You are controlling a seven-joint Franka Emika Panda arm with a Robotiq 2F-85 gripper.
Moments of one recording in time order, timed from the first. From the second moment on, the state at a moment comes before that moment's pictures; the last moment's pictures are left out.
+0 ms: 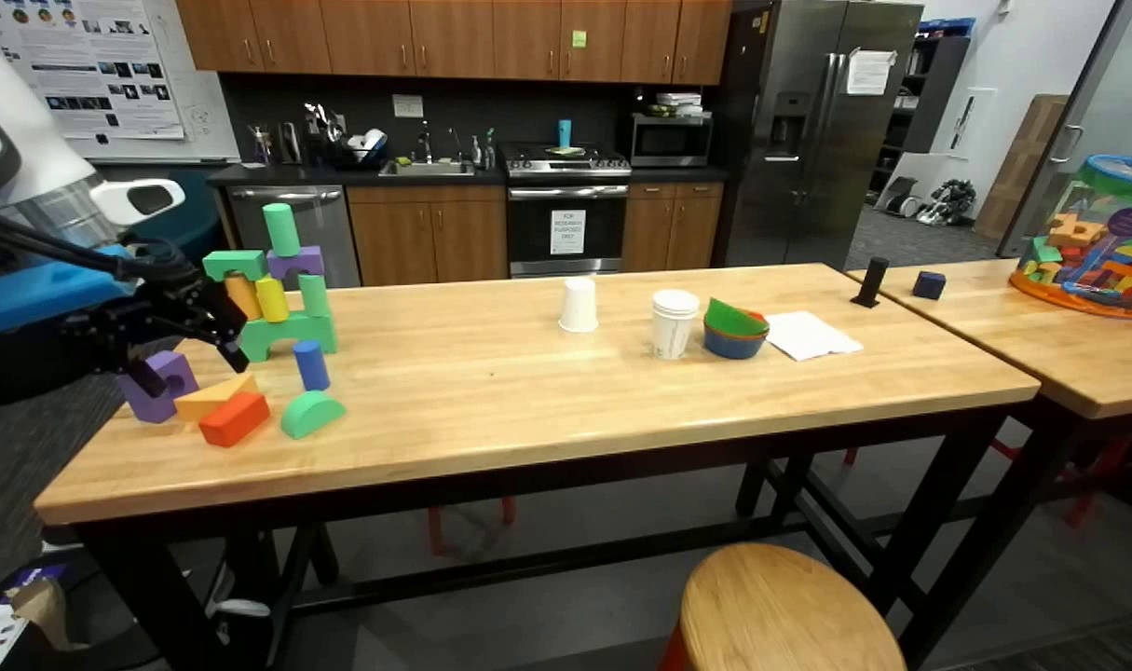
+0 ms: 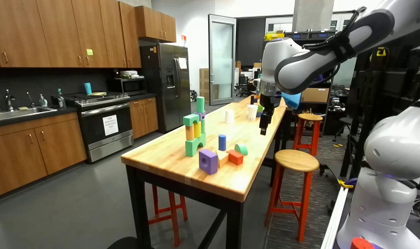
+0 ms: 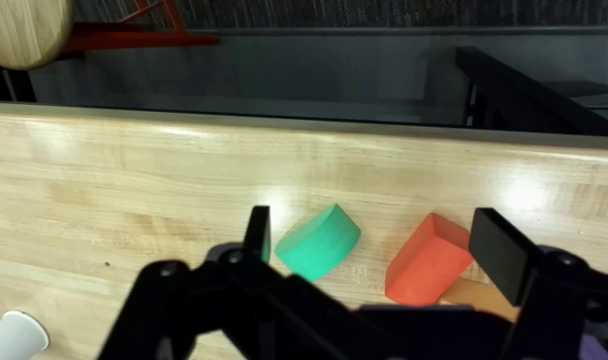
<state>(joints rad) -0.11 -0.63 -0.06 -2.75 -0.33 2.29 -0.19</state>
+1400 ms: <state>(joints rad) -0.11 -0.40 0.03 -2.54 -0.45 2.30 -0.10</state>
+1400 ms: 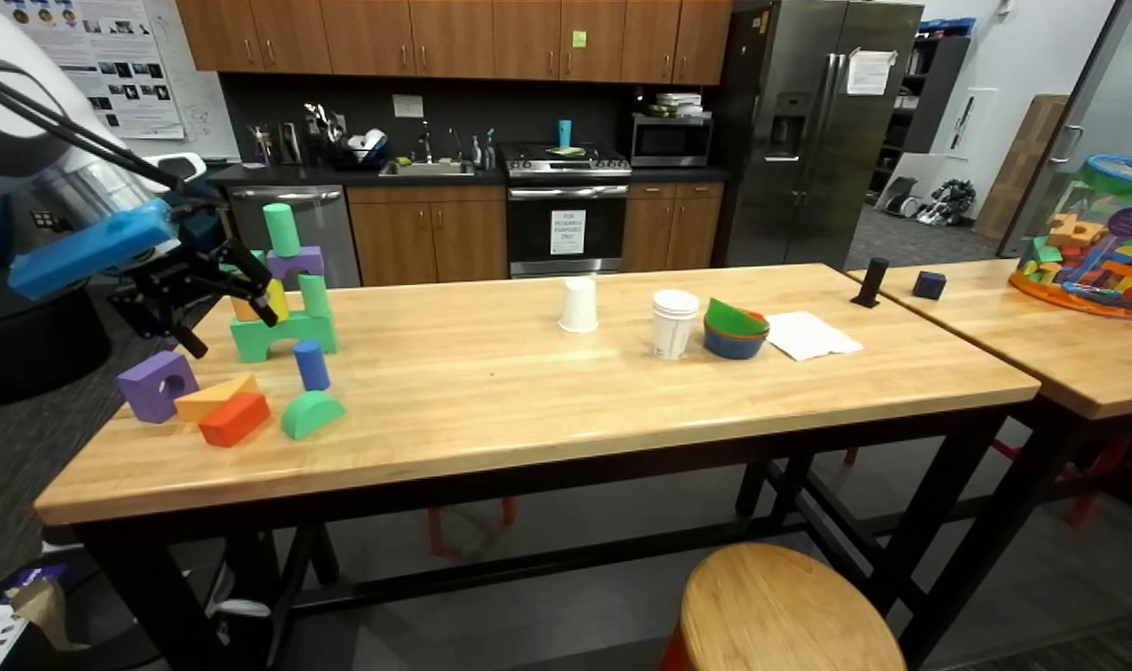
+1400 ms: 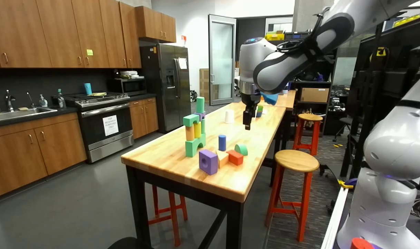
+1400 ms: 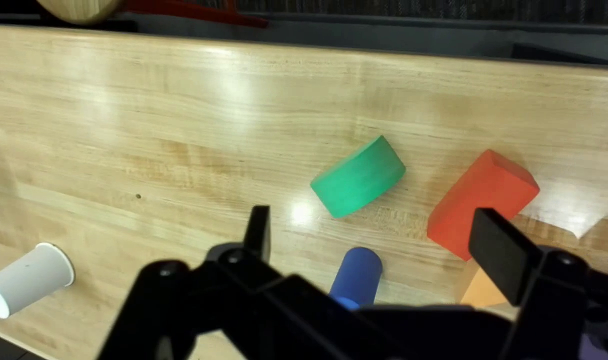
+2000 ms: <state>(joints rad) -0.06 -0.20 -0.03 -2.36 -0.21 2.30 -0.15</state>
